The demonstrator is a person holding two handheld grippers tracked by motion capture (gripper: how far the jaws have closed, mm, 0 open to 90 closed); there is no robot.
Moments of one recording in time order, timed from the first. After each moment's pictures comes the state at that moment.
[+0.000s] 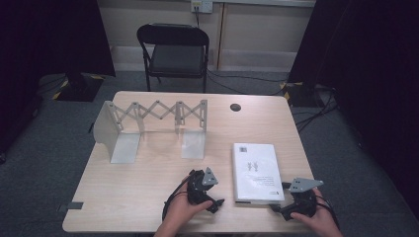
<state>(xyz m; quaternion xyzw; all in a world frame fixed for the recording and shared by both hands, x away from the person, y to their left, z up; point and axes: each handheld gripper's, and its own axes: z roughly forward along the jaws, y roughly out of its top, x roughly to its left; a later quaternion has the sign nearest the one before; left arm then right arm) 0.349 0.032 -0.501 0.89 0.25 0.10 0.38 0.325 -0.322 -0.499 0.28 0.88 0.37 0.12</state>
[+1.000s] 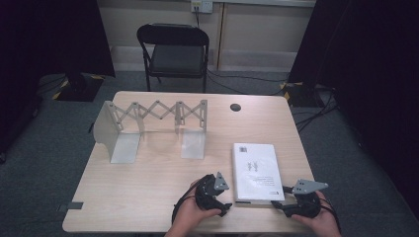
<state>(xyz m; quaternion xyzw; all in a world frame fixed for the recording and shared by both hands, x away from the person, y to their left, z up) 0.334 0.001 -0.483 0.91 0.22 0.08 0.35 0.315 -0.326 -0.494 0.30 0.87 0.38 0.13</state>
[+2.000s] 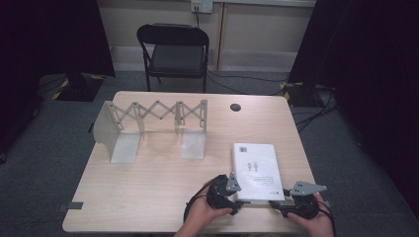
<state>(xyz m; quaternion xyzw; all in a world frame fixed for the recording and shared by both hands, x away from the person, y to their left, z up) 0.337 -0.027 -0.491 0.91 0.19 0.08 0.37 0.307 -0.317 -0.494 0.33 0.85 0.38 0.13</state>
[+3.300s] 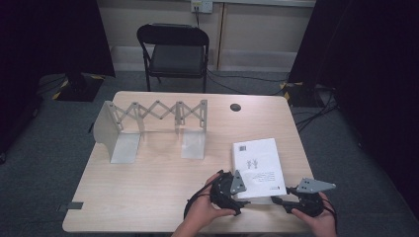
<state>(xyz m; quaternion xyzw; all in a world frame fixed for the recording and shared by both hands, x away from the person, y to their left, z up) 0.328 -0.039 -0.452 0.90 0.14 0.13 0.38 0.307 -0.321 -0.474 0.32 0.83 0.44 0.12</state>
